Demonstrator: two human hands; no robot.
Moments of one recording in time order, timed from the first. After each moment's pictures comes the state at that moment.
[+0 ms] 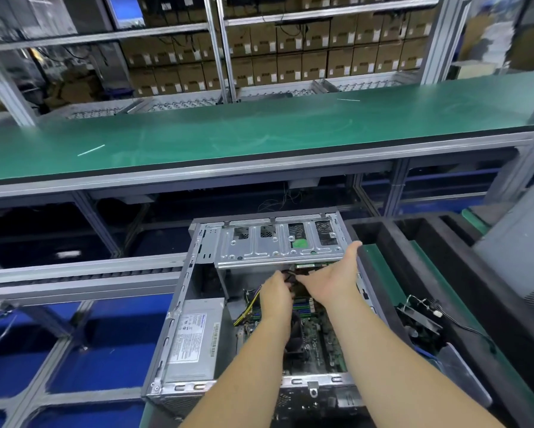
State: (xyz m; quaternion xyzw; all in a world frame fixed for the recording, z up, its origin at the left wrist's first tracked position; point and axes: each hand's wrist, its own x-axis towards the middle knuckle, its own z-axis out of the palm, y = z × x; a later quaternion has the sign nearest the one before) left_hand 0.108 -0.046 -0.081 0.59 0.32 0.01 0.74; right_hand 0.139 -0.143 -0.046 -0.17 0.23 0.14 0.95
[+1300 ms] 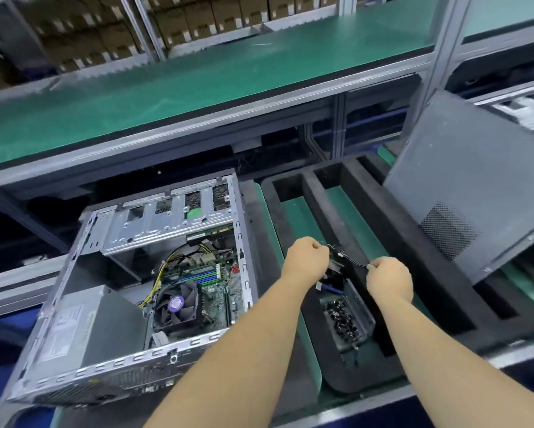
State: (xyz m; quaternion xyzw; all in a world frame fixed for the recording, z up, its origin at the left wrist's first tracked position) left_hand 0.100 -0.280 -0.085 0.90 0.05 -0.14 0.41; right_hand 0.073 -0.436 -0.160 -0.91 0.31 0.02 0.29
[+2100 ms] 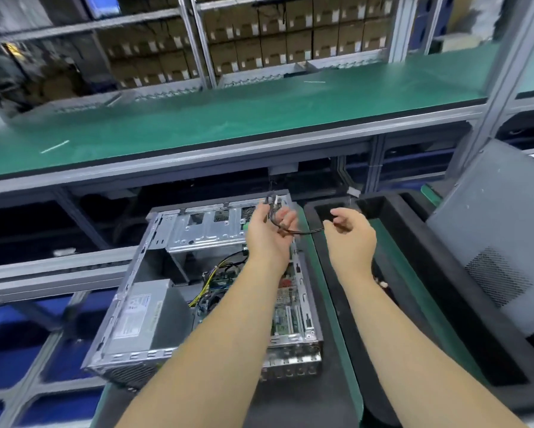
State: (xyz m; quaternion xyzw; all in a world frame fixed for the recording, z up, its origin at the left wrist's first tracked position) left_hand 0.114 -0.152 0.012 0.31 0.19 0.01 0.93; right_hand 0.107 -0.278 -0.028 -0.74 0.07 -0.26 0.61
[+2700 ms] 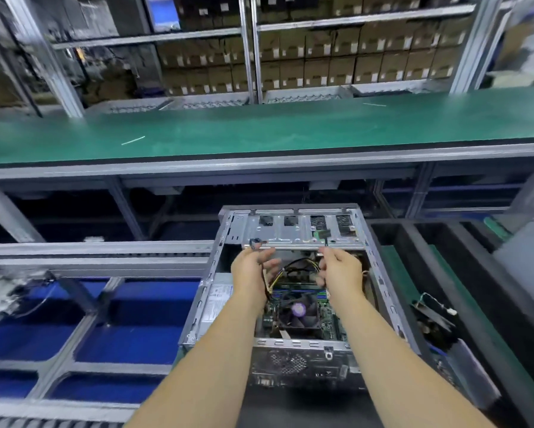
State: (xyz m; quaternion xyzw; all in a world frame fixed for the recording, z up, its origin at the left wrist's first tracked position) left_hand 0.065 0.031 -0.033 0.45 0.26 0.09 0.85; right_hand 0.090 -0.121 -0.050 -0.65 0.15 0.00 0.74
